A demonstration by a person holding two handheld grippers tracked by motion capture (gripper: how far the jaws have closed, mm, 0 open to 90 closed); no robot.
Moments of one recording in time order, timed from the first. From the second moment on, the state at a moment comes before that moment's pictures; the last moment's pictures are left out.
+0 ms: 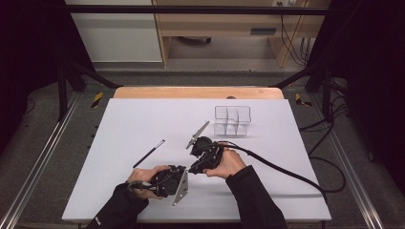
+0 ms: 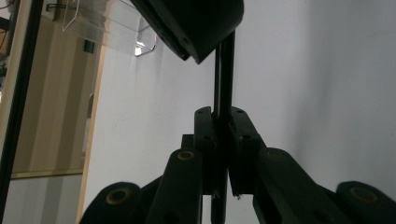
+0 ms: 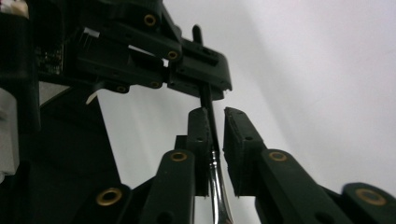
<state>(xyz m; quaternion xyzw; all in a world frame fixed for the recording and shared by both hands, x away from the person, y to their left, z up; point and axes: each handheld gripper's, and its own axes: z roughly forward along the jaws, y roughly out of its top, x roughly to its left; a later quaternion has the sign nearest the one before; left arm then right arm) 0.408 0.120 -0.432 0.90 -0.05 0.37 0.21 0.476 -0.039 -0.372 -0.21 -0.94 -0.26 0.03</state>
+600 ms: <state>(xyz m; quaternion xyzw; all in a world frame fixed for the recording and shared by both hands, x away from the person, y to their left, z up) 0.415 0.136 -0.430 0.91 0.05 0.34 0.25 0.473 -0.067 -0.340 -0.26 -0.87 -0.40 -0.13</state>
